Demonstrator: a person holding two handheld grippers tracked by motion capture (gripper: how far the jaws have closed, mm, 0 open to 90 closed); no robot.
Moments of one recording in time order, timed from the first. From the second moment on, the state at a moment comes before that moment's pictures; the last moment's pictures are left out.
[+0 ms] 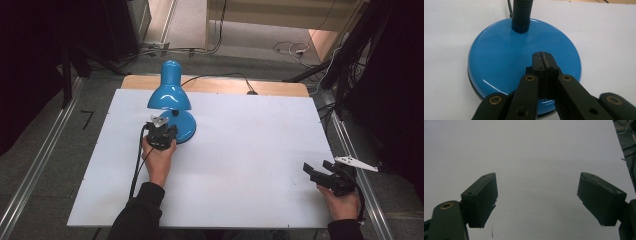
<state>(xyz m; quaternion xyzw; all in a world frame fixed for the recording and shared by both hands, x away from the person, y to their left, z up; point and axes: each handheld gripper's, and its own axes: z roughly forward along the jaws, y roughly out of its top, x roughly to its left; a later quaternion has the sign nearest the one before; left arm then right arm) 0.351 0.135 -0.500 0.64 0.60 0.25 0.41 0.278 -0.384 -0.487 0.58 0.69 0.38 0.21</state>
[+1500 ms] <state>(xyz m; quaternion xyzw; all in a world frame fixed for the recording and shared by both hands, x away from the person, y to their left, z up) 0.345 0.133 -0.502 0.66 0.58 0.27 0.40 0.278 -0.383 -0.486 0.57 0.69 0.38 0.21</state>
